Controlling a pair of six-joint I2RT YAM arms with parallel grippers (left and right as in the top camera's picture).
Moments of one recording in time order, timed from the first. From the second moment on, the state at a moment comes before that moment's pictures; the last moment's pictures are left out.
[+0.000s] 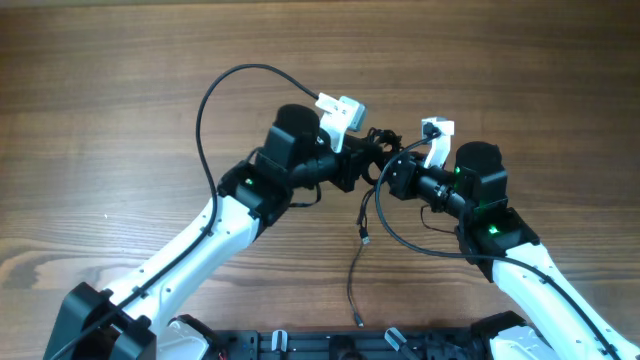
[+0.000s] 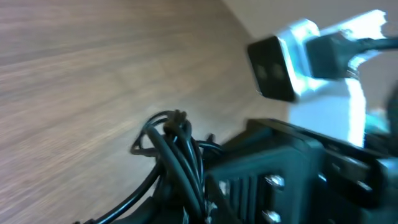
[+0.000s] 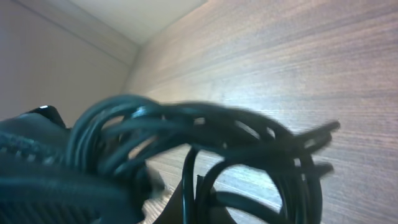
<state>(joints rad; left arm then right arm) -0.60 1.44 0.93 0.00 0.54 -0.36 0.30 1.15 0.53 0.18 -0.51 0.66</state>
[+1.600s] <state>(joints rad) -0.26 1.44 0.93 -0.05 1.25 -0.67 0.04 1.13 0.54 0.10 -0.81 0.35</state>
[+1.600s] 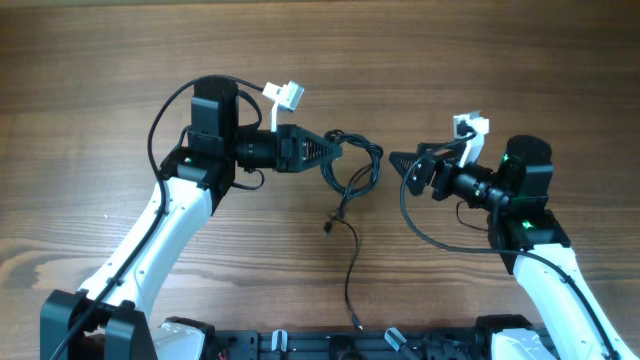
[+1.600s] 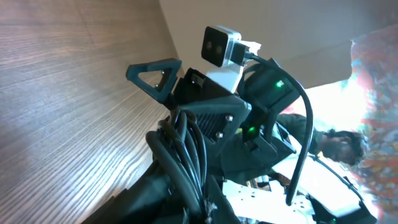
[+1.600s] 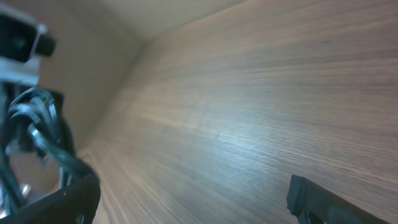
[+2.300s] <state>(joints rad) -0.26 1.44 0.93 -0.04 1.25 -0.67 0.10 1.42 0.53 0.44 -1.00 0.52</state>
